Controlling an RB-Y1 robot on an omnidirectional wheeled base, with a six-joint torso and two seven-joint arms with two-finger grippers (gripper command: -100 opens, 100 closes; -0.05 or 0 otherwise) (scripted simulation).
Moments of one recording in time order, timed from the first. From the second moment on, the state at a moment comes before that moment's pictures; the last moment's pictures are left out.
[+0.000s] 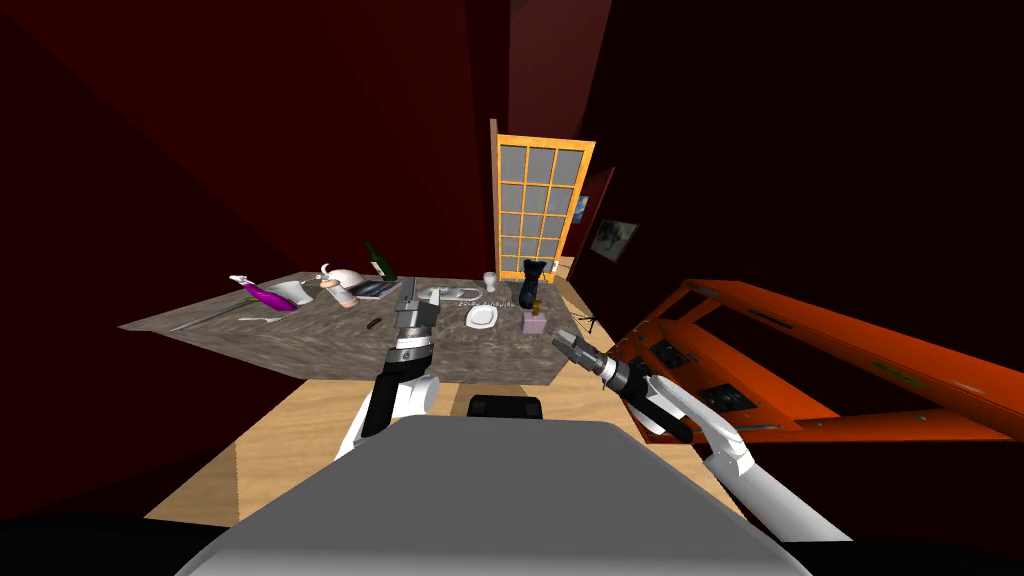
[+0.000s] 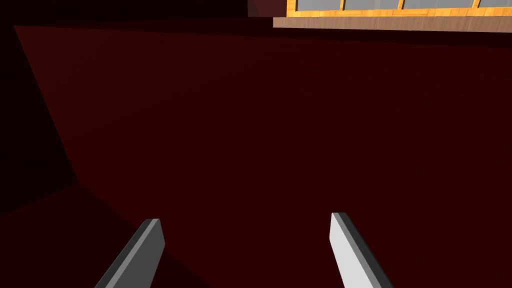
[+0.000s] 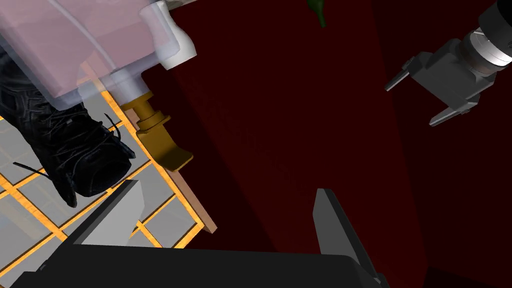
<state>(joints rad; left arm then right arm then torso) 0.50 -0.01 -0.07 -2.32 -0.01 -0.36 0.09 0.44 -0.91 0.15 -2.00 0.46 -0.63 -0.07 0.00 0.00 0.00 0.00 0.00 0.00</state>
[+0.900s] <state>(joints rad) 0.50 -0.01 -0.07 -2.32 -0.01 -0.36 0.09 0.50 -1.18 0.16 -1.89 0.55 -0.67 -0.07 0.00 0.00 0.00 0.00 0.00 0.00</state>
